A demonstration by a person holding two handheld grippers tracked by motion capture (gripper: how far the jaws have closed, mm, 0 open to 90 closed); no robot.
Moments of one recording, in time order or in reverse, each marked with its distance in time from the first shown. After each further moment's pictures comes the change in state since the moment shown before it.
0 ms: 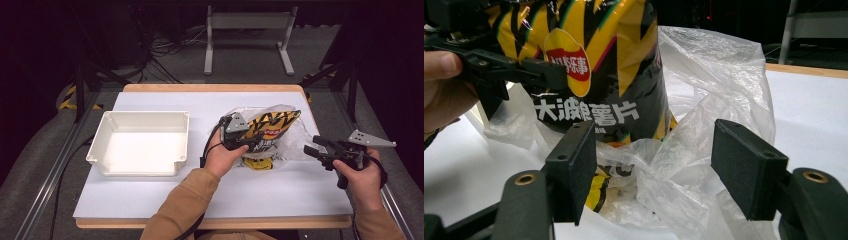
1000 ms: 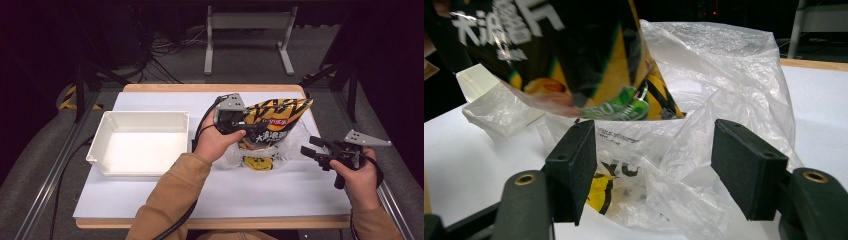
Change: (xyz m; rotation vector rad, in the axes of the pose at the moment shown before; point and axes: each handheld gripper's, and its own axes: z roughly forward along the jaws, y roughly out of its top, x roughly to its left) left arm 0.007 0.062 -0.042 -0.037 -0.204 -0.007; right arm 0.001 -0.002 0.007 0.011 0.021 0.010
